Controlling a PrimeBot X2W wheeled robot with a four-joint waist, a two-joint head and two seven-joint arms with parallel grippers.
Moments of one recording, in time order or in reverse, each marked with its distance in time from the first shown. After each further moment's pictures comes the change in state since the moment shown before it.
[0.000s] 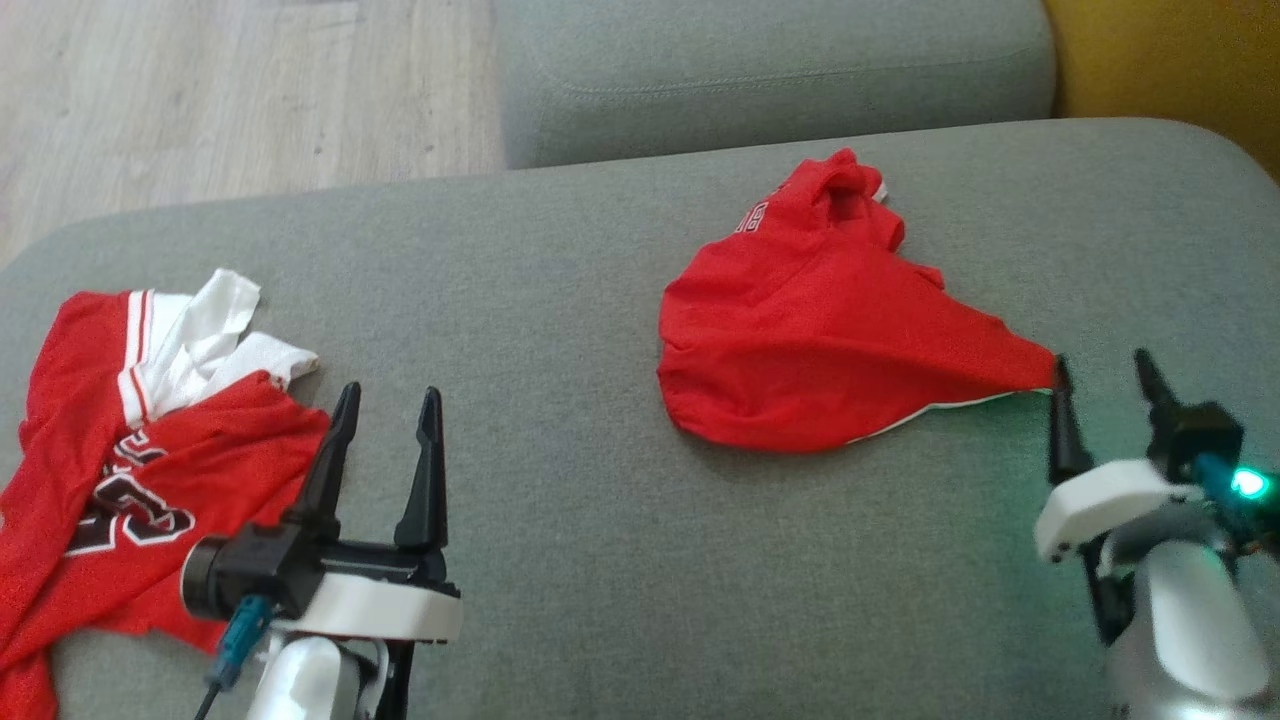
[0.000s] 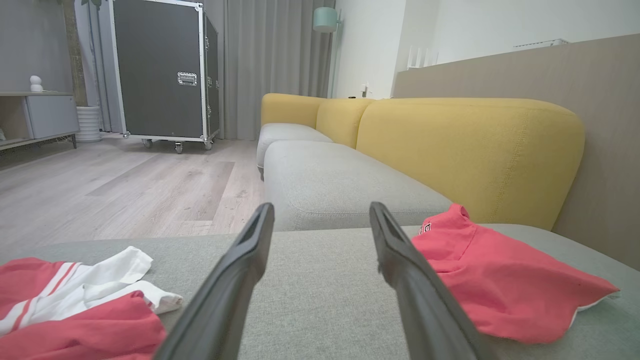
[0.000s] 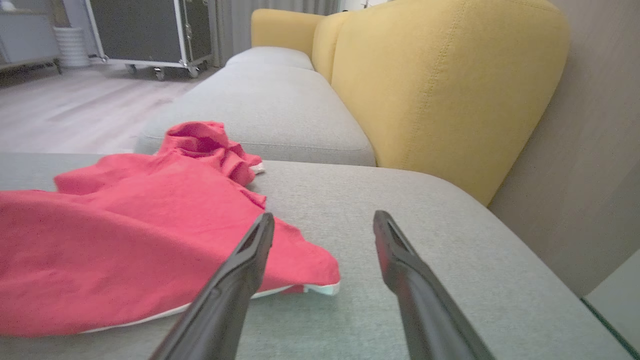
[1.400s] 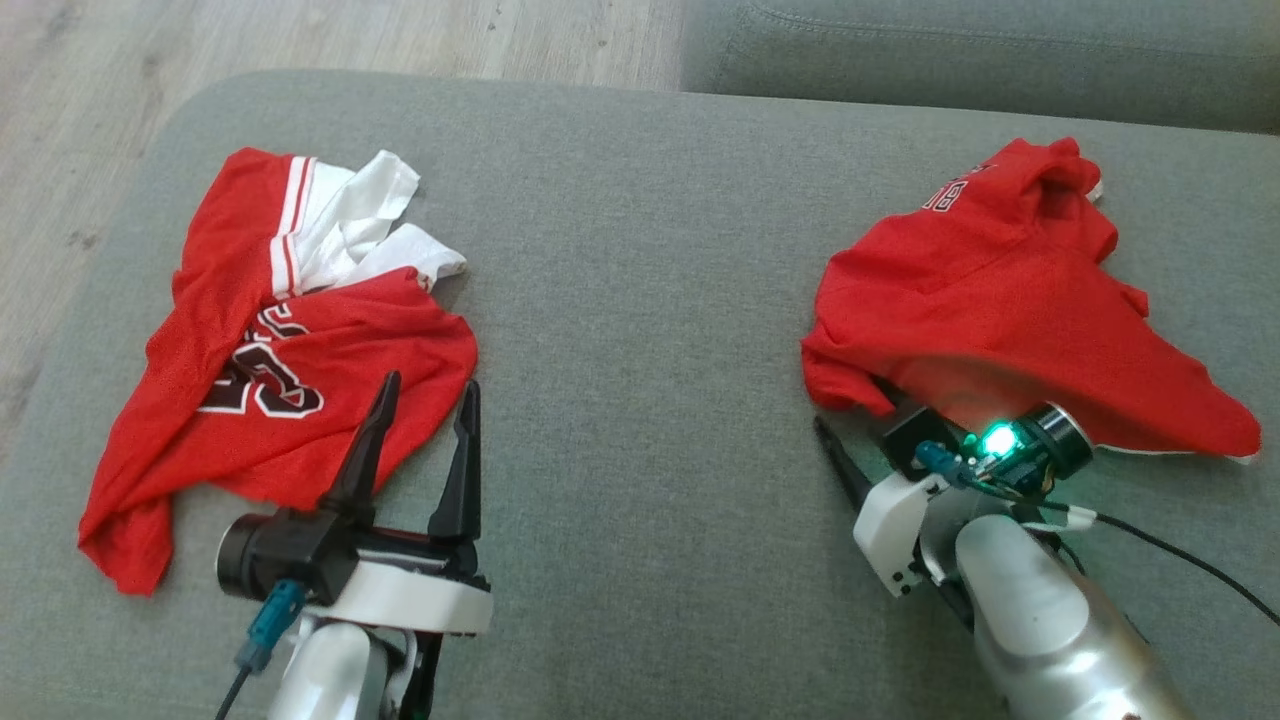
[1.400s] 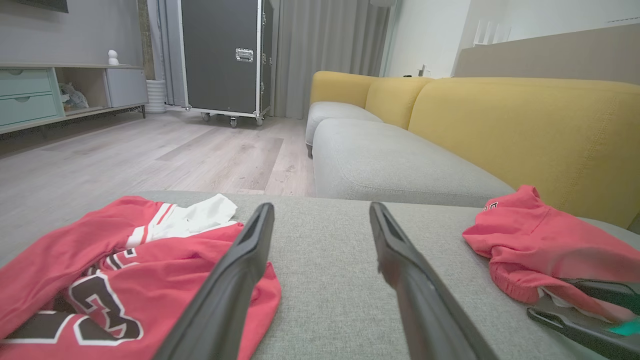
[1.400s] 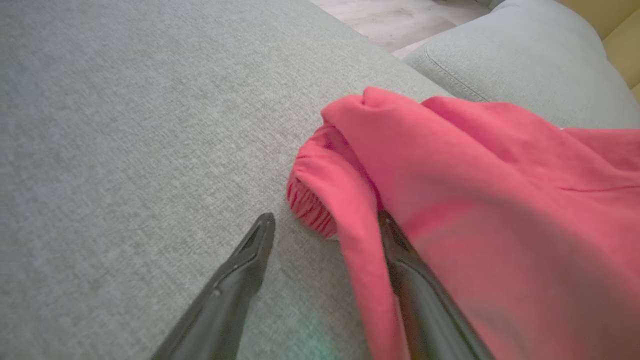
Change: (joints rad) left arm -0.027 -0.018 -0.039 0.016 0.010 -0.019 0.000; right arm -0.122 -0.005 0.534 0.219 -0.061 0.000 0.080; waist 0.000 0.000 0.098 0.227
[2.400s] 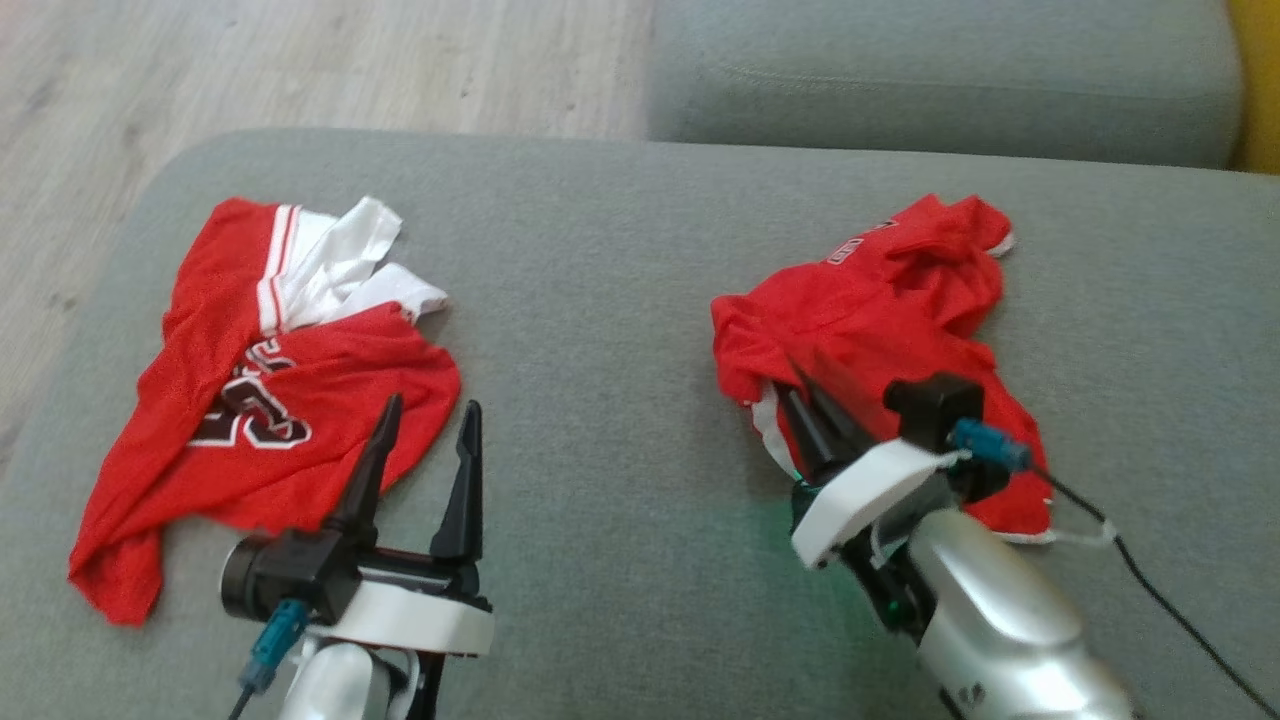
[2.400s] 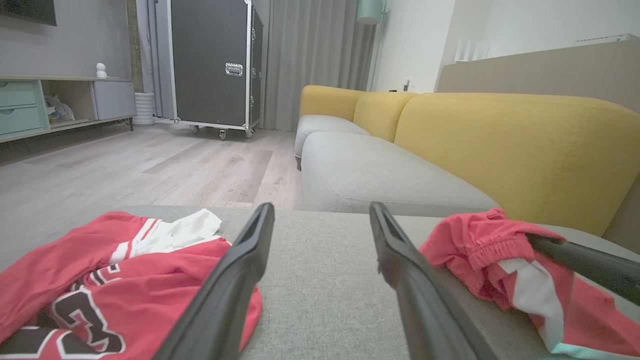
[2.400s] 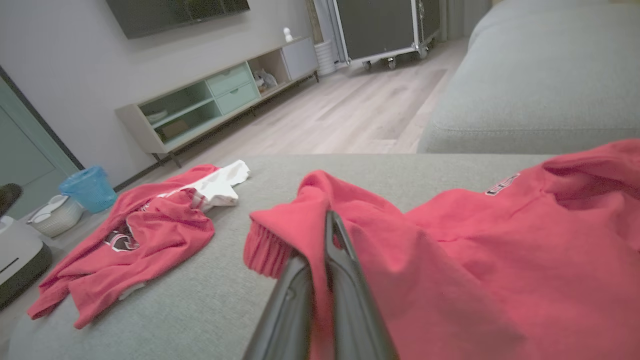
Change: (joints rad) left arm 0.032 -0.002 -0.001 -0.004 0.000 0.001 0.000; right arm 0.004 -0.010 0.307 -0.154 0.838 0.000 -0.074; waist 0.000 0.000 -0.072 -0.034
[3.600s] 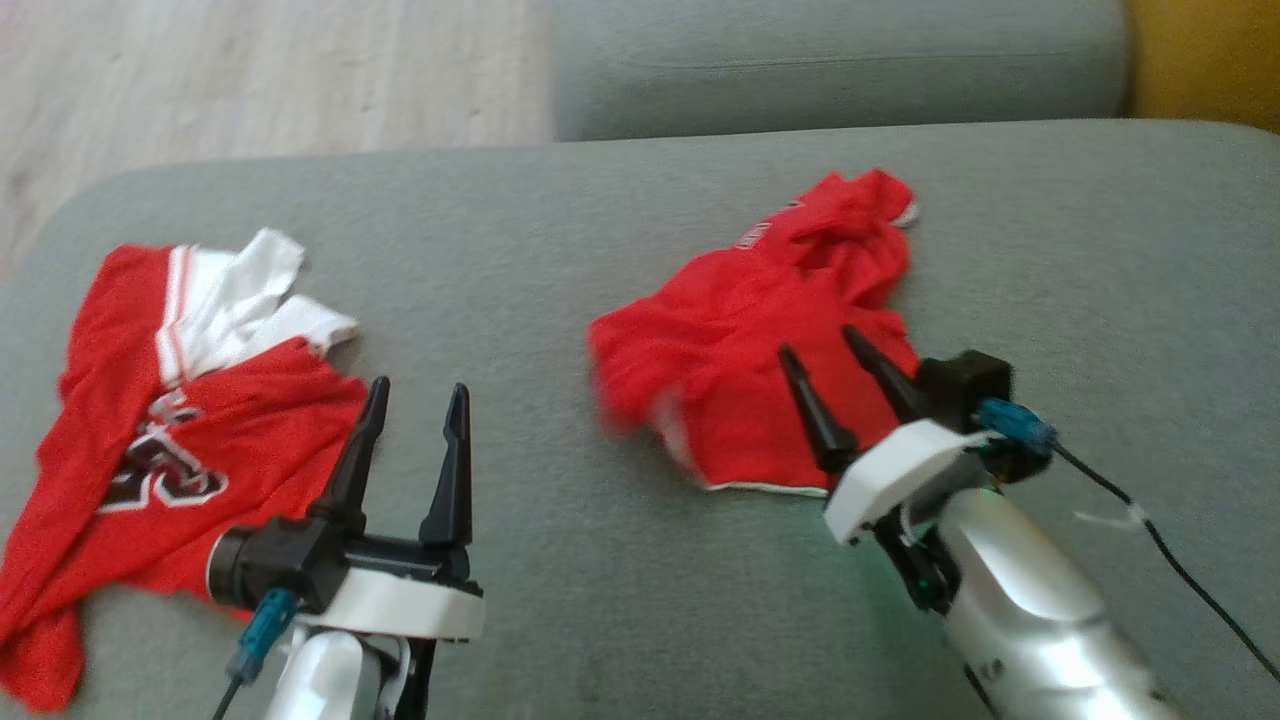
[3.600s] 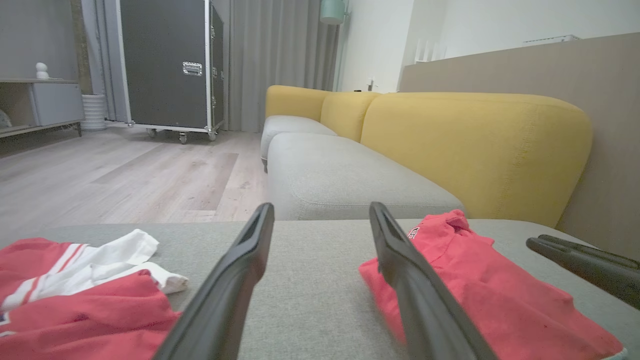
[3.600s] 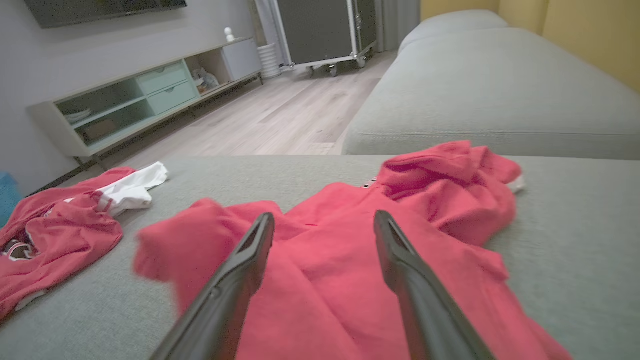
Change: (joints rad) left arm -0.020 -0.001 0.018 -0.003 -0.001 0.002 0.000; right arm -0.059 -0.012 -0.055 0.108 -0.086 0.000 -0.027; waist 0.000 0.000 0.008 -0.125
